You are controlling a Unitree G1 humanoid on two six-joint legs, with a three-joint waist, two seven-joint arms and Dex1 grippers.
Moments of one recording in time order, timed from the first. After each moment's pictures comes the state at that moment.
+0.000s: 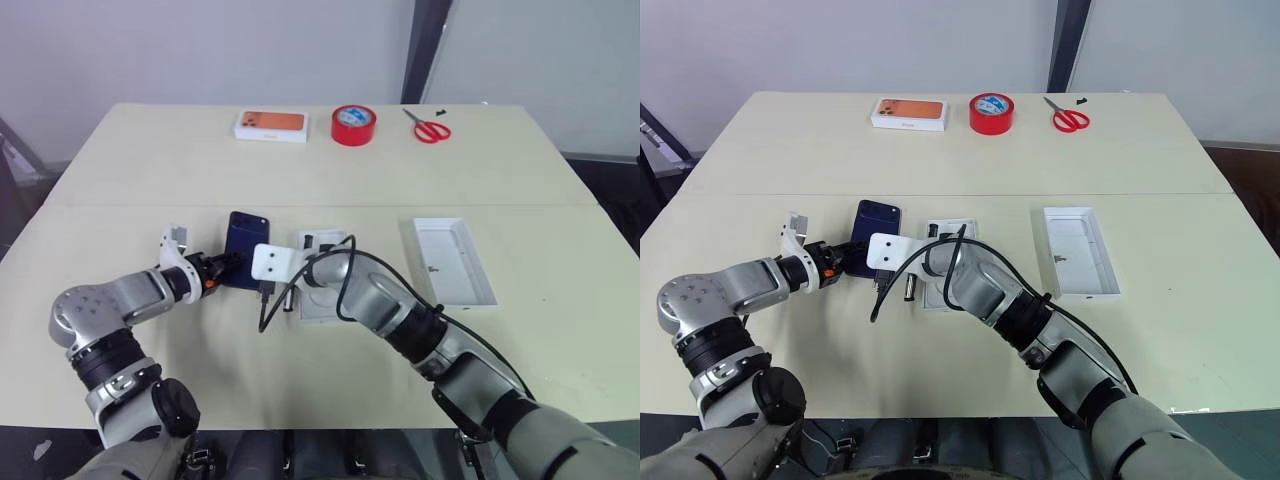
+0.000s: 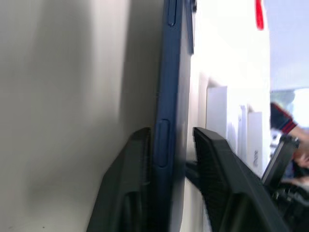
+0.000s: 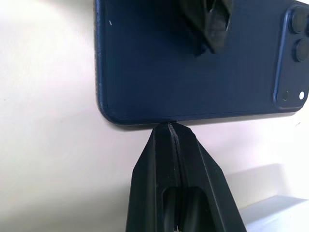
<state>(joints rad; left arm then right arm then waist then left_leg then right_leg) -0.60 0.22 0.85 0.10 -0.87 1.61 -0.04 -0.81 -0.14 0.68 0.18 -0.32 0.57 0.74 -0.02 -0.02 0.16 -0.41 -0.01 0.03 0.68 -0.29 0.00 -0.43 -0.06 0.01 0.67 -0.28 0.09</state>
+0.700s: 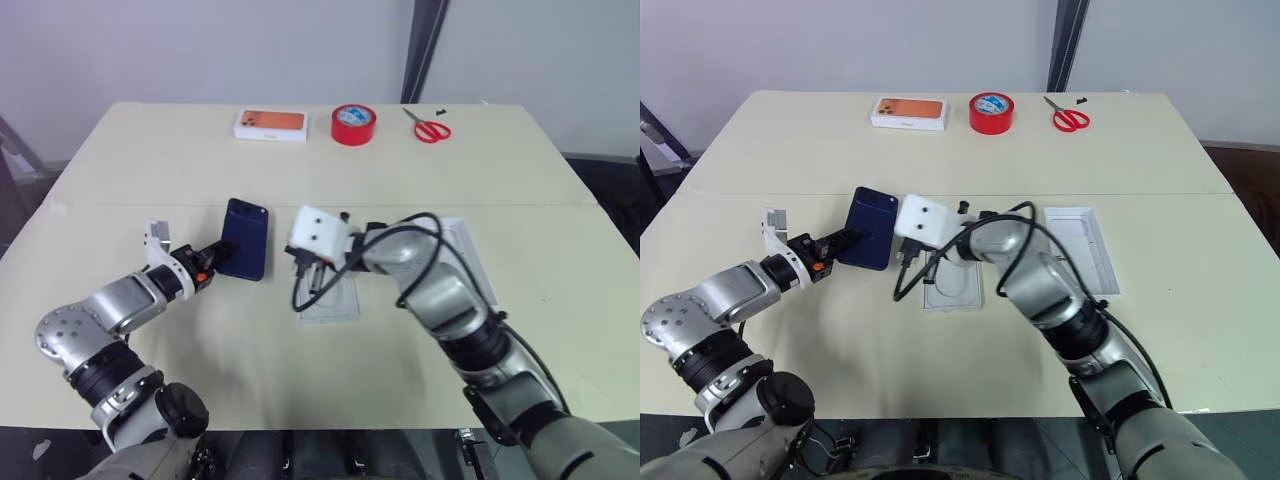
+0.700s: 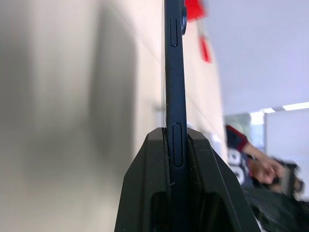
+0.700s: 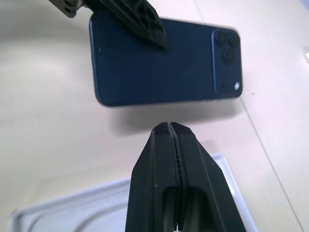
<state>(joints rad) -0.53 0.16 0.92 -0.06 -1.19 1.61 0.06 -0.70 -0.37 0.40 -0.34 -0.11 0.80 0.90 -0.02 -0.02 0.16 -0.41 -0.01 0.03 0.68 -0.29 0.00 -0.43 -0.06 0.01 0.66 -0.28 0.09</state>
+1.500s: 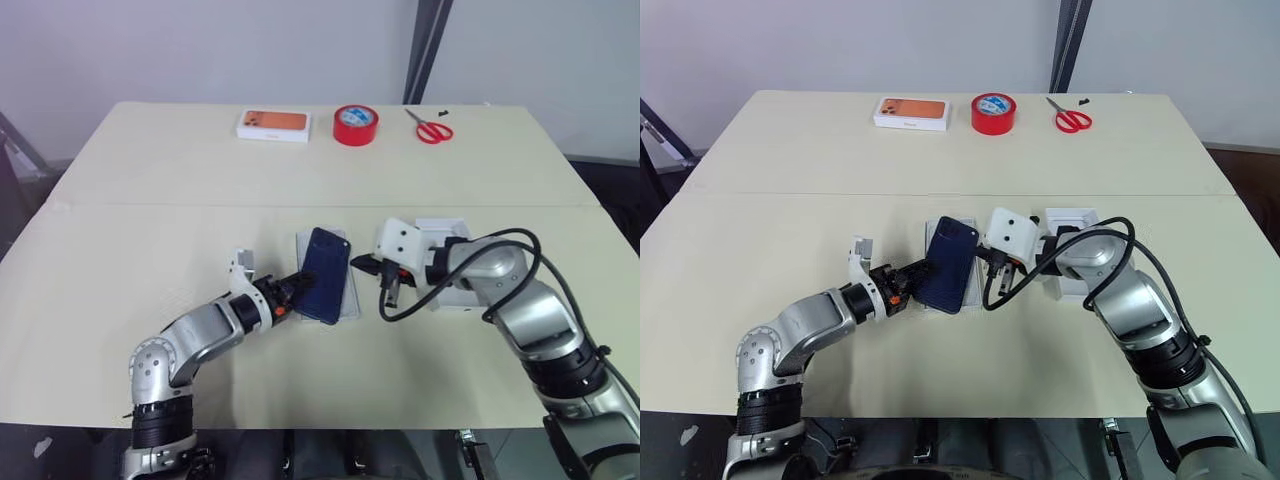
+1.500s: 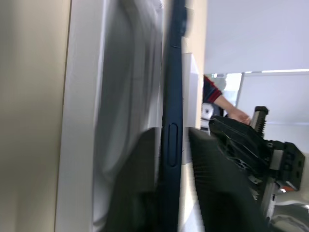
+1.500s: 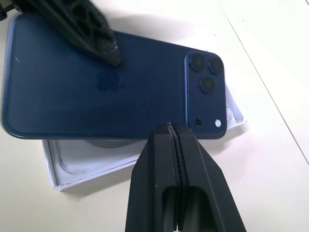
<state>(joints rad) -0.20 0.14 0.22 -0.19 -1.84 1.06 0.55 -0.51 -0.64 0.25 -0.38 0.05 0.67 0.95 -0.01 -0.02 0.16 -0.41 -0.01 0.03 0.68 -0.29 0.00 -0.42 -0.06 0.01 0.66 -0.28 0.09</state>
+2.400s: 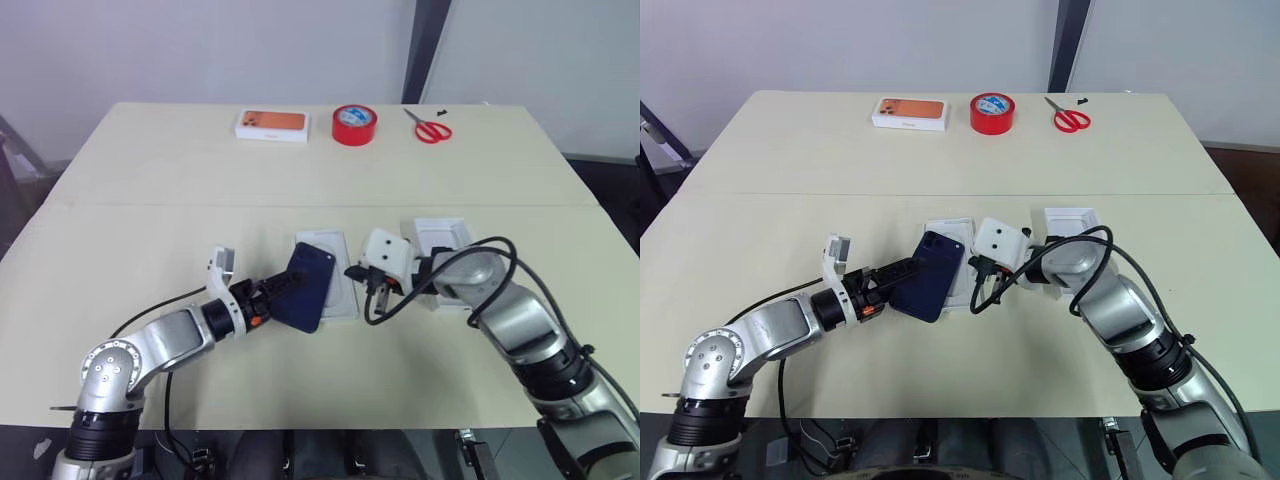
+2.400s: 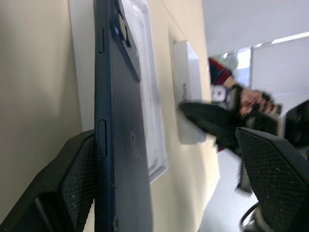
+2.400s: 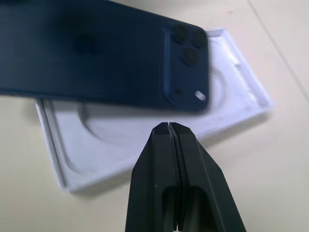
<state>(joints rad) -0.14 0.46 0.09 -0.28 -1.89 0.92 0.32 -0.51 -0.61 0.35 -0.37 0.04 0.75 0.89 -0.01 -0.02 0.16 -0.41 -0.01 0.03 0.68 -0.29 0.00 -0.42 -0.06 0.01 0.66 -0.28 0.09</state>
